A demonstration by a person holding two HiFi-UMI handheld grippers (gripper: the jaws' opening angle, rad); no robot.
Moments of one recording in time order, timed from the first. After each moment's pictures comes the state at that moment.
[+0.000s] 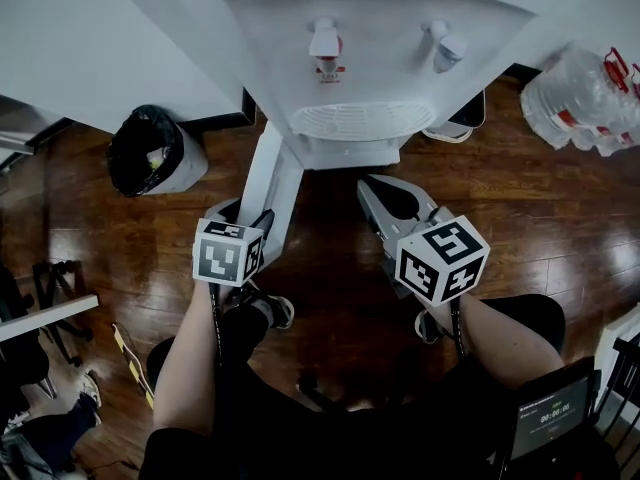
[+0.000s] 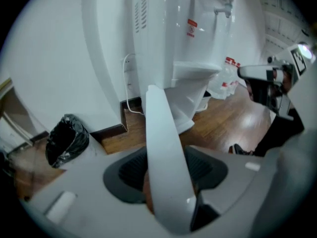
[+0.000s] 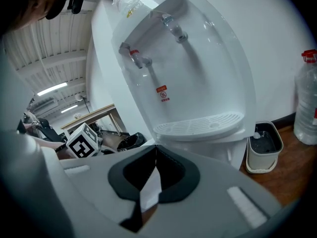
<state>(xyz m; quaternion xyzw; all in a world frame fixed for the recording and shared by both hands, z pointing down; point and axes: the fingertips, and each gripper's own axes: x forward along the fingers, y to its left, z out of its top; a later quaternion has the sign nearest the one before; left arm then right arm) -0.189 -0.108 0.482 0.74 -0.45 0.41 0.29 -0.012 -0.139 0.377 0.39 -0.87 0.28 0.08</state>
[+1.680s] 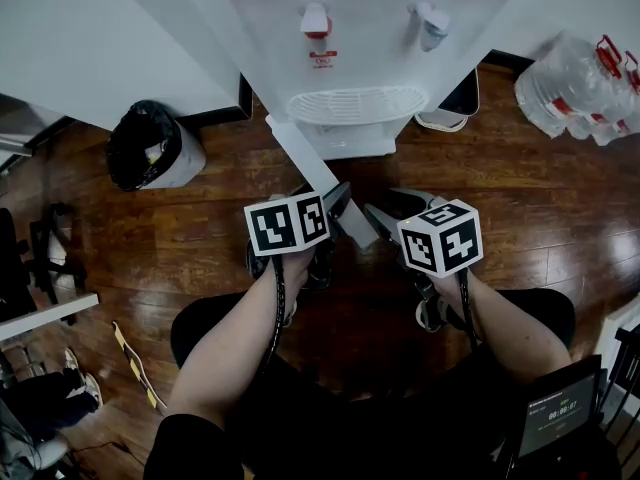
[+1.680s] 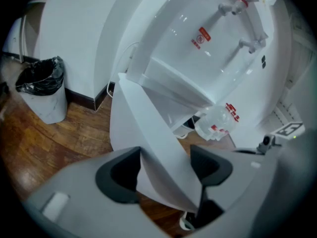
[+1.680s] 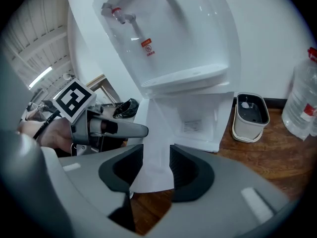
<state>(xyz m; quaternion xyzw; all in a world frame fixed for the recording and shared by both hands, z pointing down) -0.049 -0.117 0.481 0.72 -0.46 0.18 0.49 0.021 -0.087 0.459 0.35 -0.82 0.37 0.27</state>
